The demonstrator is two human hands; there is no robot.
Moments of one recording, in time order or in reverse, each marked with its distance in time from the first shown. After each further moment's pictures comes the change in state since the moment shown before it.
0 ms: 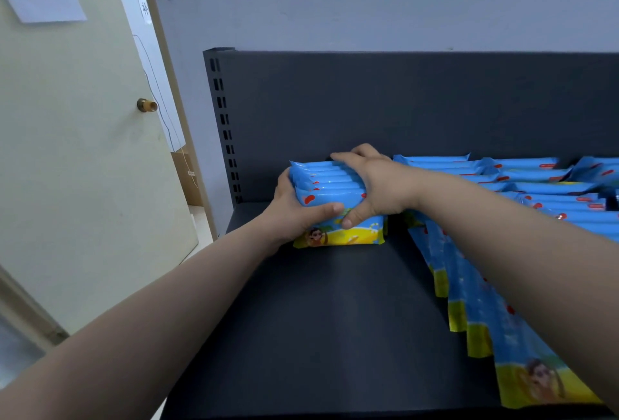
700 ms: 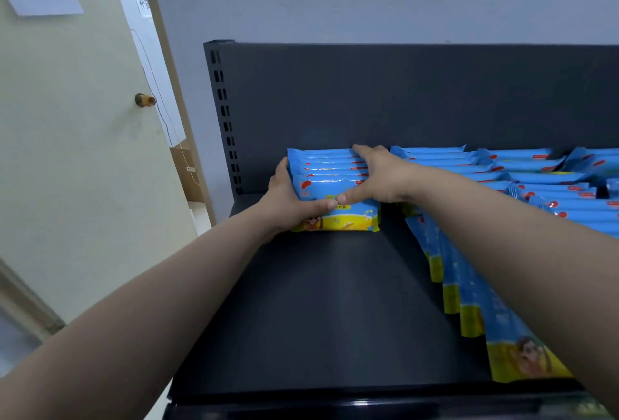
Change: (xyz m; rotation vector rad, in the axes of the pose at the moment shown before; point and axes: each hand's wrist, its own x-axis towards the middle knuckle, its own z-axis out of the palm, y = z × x) left_hand -0.002 0.000 -0.009 0.132 0.005 -0.007; right_hand -0.006 0.000 0.006 0.282 0.074 0.174
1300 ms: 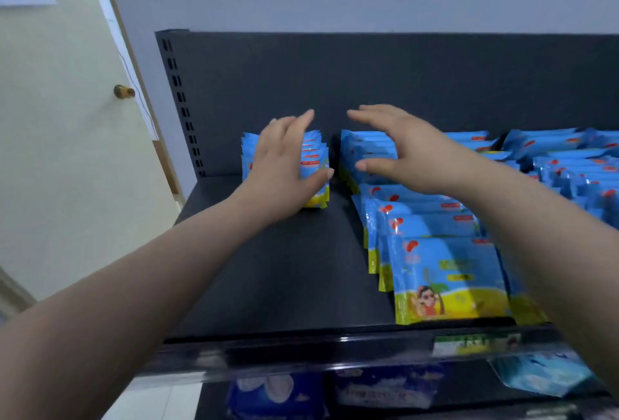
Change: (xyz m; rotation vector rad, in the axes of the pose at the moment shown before) left_hand -0.073 0.097 0.067 0.662 0.209 0.454; right_hand -0.104 0.047 -0.057 -0.155 0.293 -0.389
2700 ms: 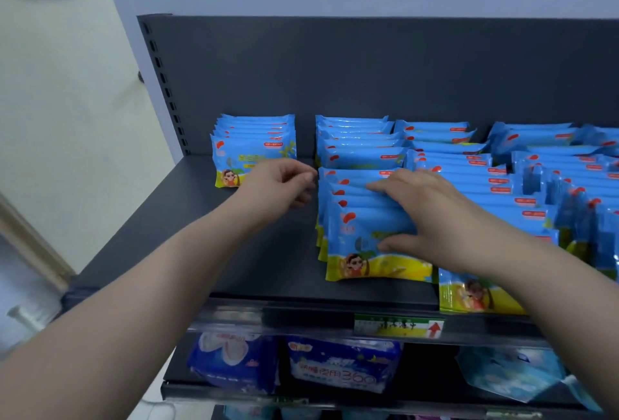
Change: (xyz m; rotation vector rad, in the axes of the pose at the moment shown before) left_hand -0.025 0.061 0.050 -0.503 -0.104 -0.467; right_hand -0.113 0.045 -0.017 -0.156 -0.194 -0.057
